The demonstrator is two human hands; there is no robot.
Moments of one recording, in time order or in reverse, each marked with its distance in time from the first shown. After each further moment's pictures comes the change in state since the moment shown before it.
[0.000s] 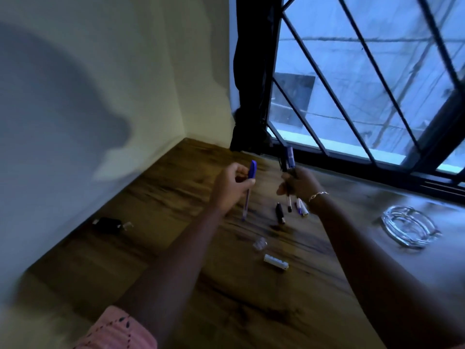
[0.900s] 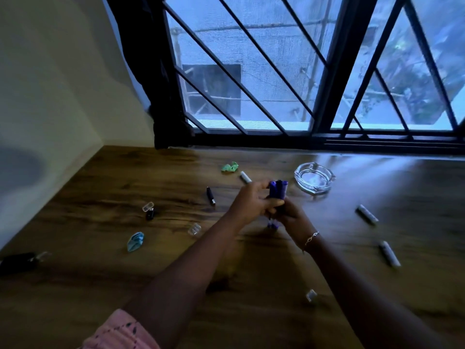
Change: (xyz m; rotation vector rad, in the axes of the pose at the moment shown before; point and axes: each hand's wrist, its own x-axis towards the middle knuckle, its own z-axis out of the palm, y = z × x) left_hand -0.080 0.046 0.151 -0.074 -0.638 0.183; right_hand -0.162 0.094 -0.073 0.304 0.128 -0.096
